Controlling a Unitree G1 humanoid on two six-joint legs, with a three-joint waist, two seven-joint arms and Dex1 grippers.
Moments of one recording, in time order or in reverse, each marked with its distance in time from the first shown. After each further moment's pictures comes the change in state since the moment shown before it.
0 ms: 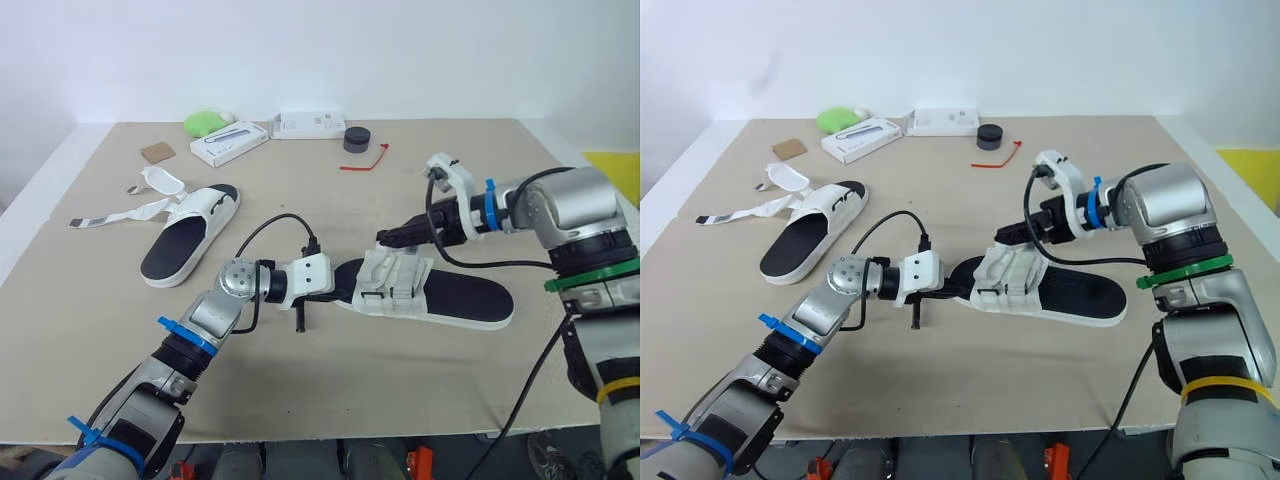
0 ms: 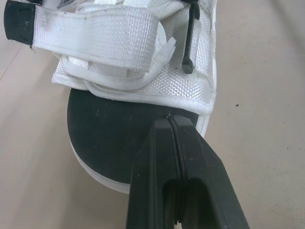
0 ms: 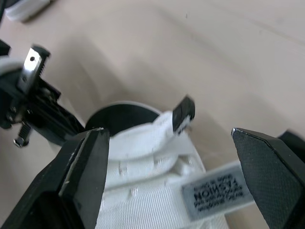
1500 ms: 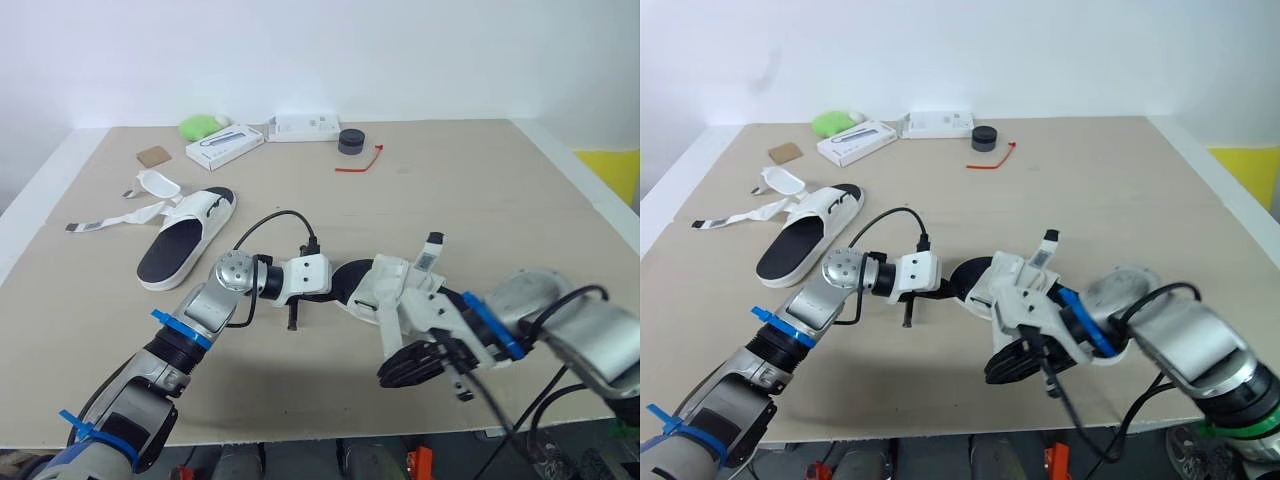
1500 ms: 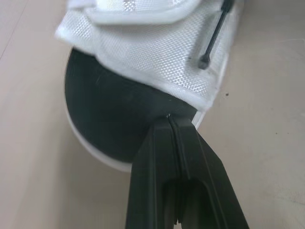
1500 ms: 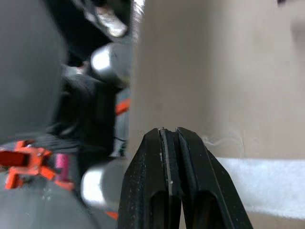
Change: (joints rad) left arm -0.032 0.043 -0.022 -0.007 0.021 0.018 -0.052; right arm 0.644 -0.226 0.023 -0.960 0.094 -0.287 0.148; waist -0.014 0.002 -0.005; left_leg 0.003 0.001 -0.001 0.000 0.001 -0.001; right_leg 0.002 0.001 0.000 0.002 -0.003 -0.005
